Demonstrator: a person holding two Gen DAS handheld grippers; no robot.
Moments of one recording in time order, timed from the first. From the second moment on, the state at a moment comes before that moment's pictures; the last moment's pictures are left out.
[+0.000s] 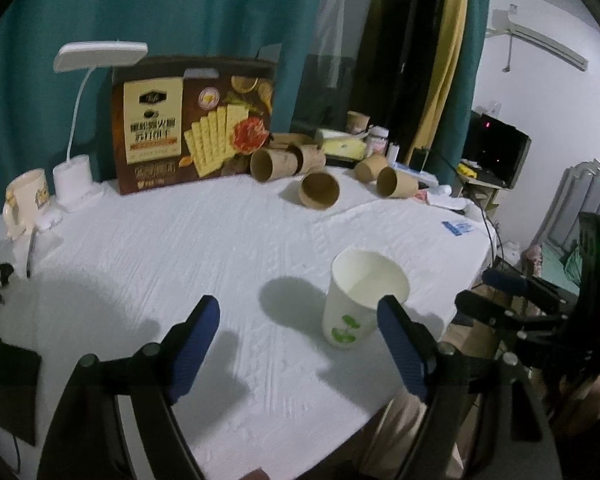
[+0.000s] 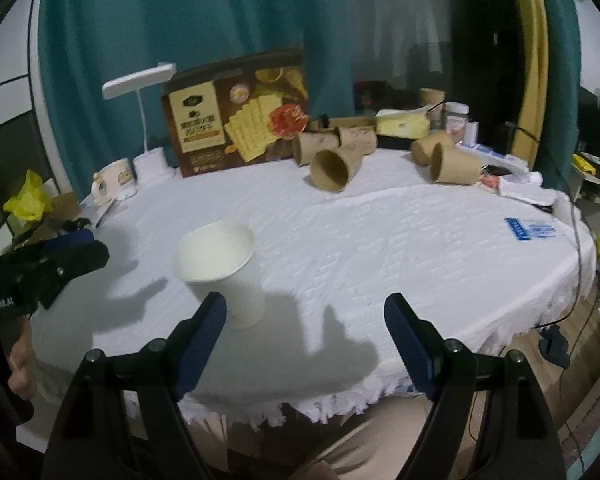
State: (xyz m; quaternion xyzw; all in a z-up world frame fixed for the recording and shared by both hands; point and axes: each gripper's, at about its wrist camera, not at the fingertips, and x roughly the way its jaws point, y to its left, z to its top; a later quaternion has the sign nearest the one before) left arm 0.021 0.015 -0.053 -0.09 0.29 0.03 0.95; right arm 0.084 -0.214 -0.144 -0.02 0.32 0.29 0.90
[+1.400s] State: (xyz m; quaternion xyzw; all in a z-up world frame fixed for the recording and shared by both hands) left arm -0.019 0.012 0.017 -0.06 0.14 0.05 0.99; right arm 0.048 -0.229 -0.041 -0.02 0.19 0.27 0.94
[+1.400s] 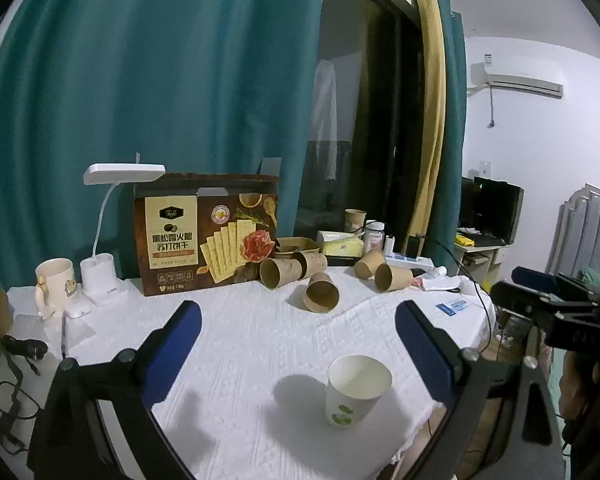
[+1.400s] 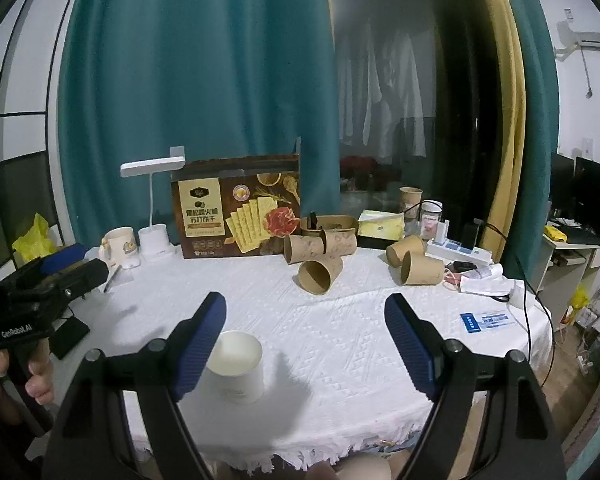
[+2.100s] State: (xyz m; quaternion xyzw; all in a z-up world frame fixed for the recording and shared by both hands) left arm -0.015 0.013 0.013 -0.06 0.14 0.05 0.99; right arm 0.050 -0.225 -0.046 -0.02 0.20 0.27 0.94
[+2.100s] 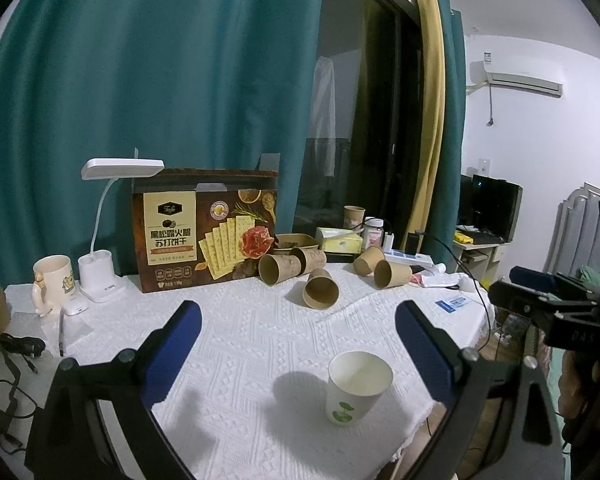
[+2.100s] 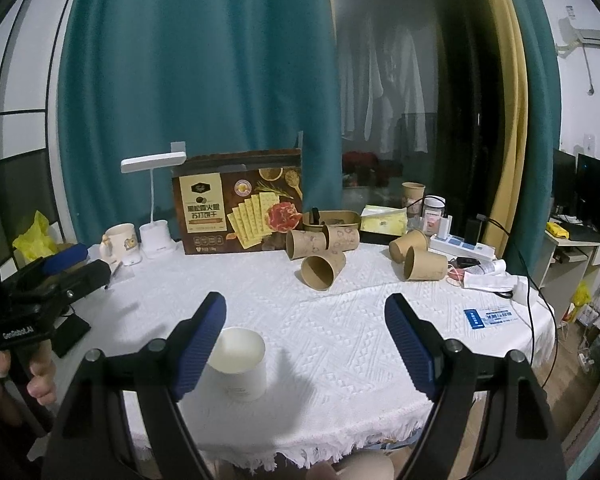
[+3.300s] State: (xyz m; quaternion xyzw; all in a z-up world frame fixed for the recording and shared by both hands) left arm -0.016 0.011 0.010 -0.06 0.14 0.05 0.99; right arm 0.049 -0.223 -0.049 -0.01 0.20 0.27 0.94
